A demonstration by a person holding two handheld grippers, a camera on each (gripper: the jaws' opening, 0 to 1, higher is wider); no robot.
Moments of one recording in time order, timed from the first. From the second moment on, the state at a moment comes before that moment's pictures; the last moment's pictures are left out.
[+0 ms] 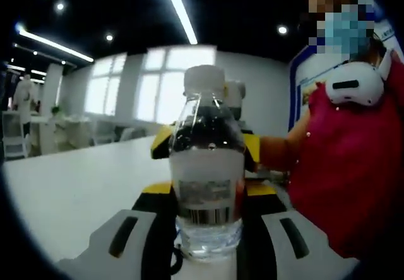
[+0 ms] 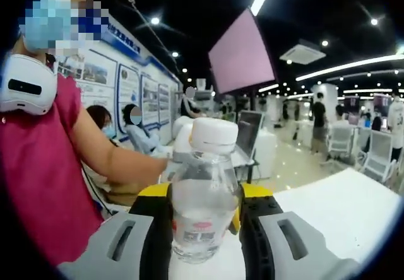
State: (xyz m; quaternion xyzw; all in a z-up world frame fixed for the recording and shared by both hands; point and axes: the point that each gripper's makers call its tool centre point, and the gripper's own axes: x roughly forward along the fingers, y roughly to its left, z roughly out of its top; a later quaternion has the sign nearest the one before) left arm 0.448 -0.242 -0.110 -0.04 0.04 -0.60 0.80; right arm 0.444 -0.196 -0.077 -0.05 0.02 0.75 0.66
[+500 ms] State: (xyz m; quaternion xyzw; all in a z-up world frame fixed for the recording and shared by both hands) left arm 0.485 -0.198 -0.176 0.06 0.12 -0.56 0.82; right arm 0.477 -0.151 -0.137 -0.11 0.02 0.75 0.65
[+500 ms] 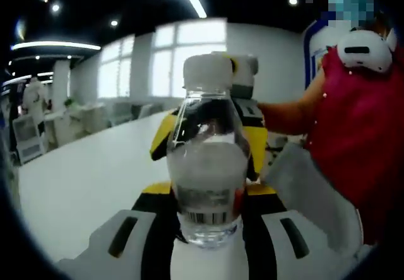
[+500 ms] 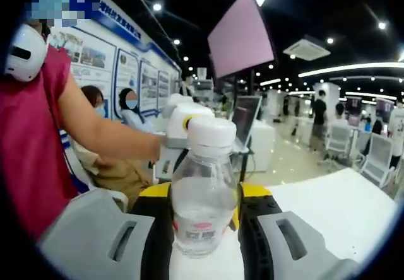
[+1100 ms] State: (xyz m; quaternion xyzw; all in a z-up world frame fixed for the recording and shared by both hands) left arm 0.540 -0.157 -0.260 0.13 0.21 -0.55 0.80; right arm 0.537 -0.114 -0.220 -0.15 0.07 0.72 0.68
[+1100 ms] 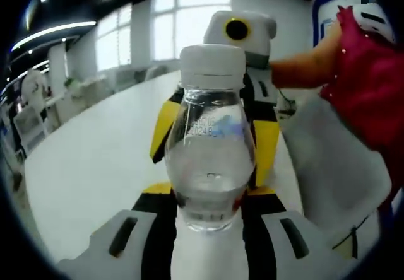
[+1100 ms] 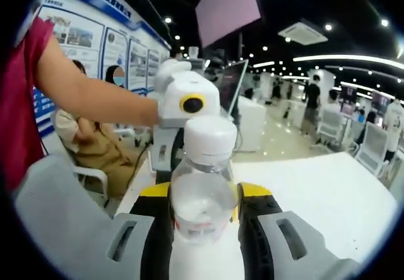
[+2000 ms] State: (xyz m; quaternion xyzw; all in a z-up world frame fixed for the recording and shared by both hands) left arm 0.576 -0.128 -0.335 0.16 0.27 -0.54 0.78; right arm 0.578 -0.093 -0.292 -0.18 0.14 0.68 0.70
